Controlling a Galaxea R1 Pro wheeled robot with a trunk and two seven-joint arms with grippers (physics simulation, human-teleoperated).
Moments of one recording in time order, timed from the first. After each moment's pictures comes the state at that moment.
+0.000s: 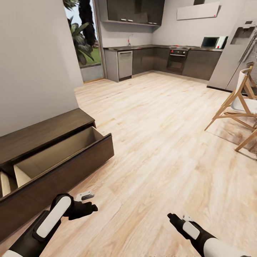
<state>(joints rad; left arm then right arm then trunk) -0.42 0.24 -0.33 -1.27 1.17 0.98 0.65 -0.64 -0.09 0.32 -0.16 -1.12 0.10 -0.07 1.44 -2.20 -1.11</state>
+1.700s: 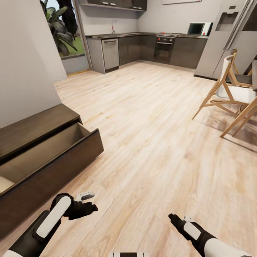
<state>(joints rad) -0.42 0.24 -0.33 -1.27 1.17 0.98 0.65 -0.64 -0.09 0.32 -0.15 -1.13 0.10 -0.07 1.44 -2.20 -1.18</state>
